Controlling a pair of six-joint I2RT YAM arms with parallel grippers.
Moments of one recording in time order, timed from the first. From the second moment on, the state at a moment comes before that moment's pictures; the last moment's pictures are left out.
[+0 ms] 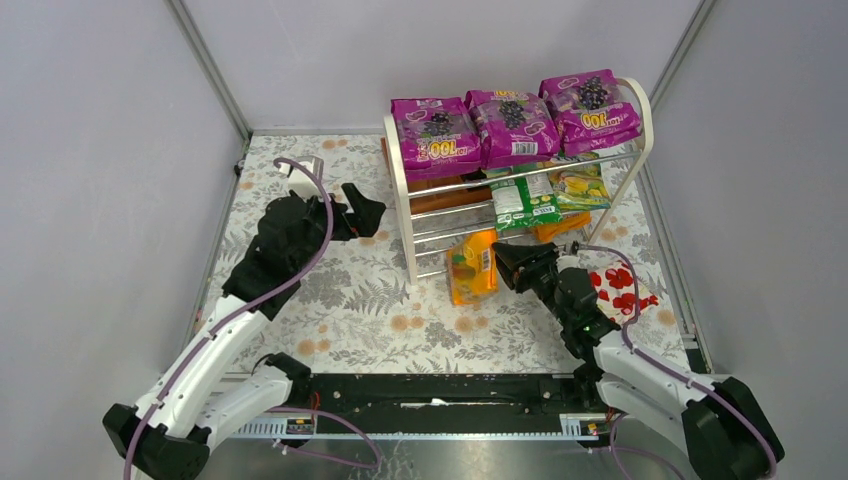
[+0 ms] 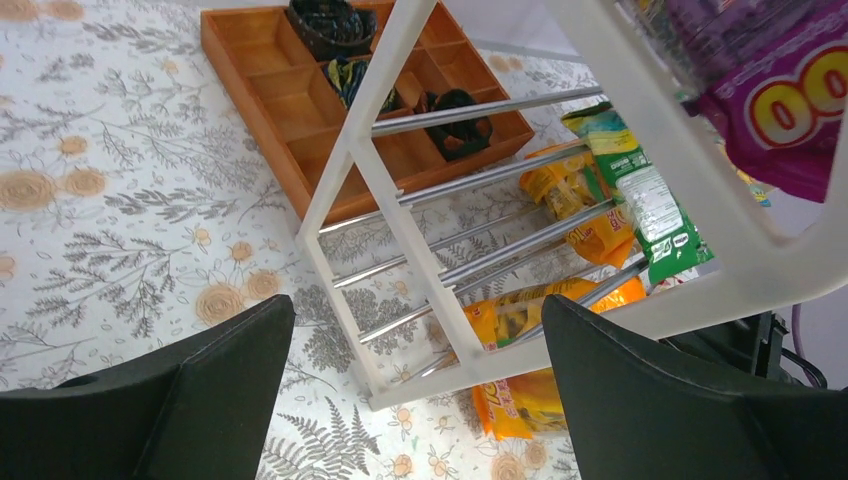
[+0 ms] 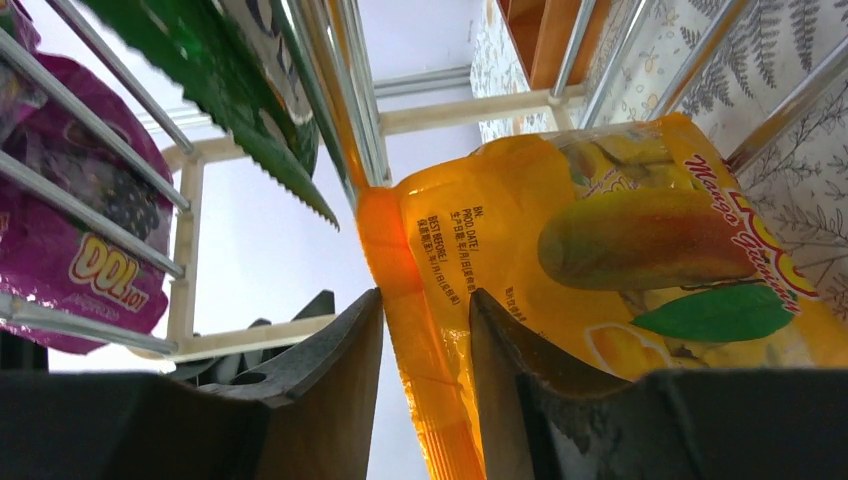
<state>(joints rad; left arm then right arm) -0.48 0.87 0.90 -0.26 -0.03 -0.48 0.54 0.83 0.16 0.54 0.03 1.64</state>
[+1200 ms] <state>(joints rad) -0.48 0.84 0.87 -0.20 -0.06 -0.41 0.51 1.15 0.69 -0.34 -0.26 0.59</state>
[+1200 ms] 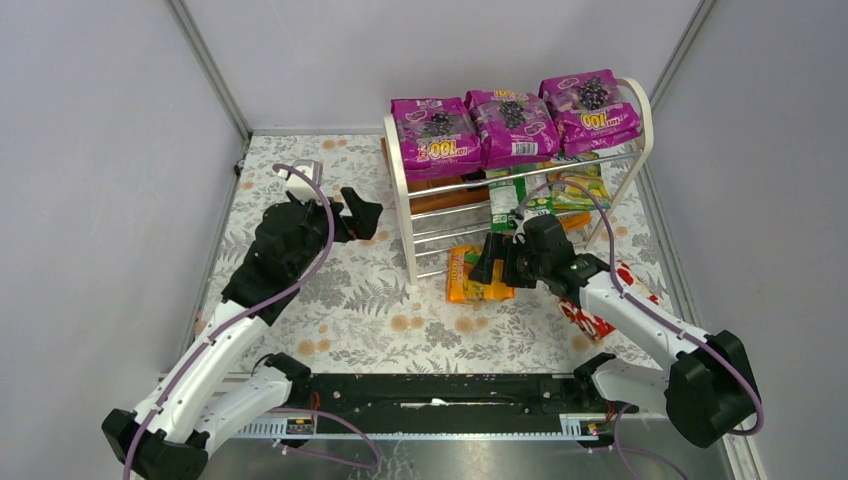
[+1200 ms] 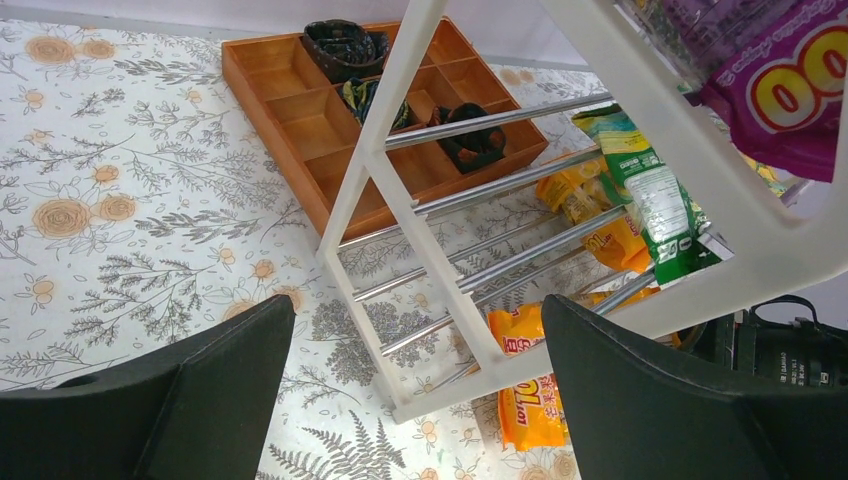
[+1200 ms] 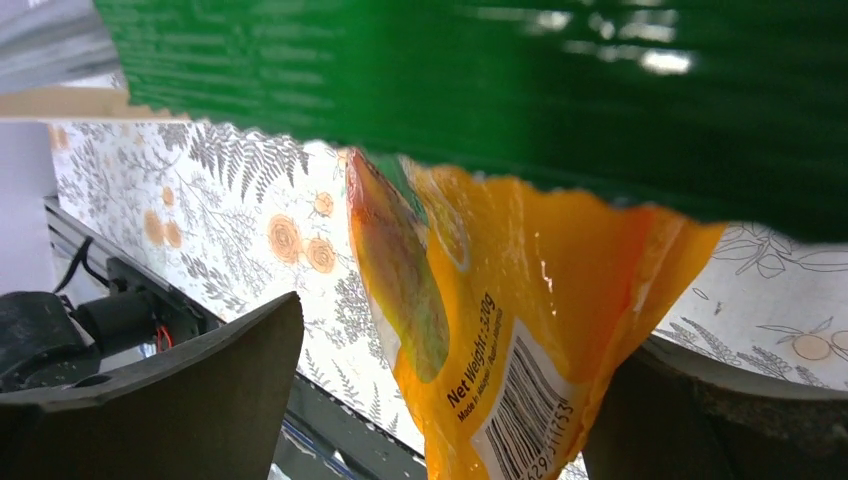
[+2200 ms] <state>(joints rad) -0.48 0.82 0.84 -0.19 -0.06 -0.41 0.51 0.84 0.09 0.32 -0.10 1.44</state>
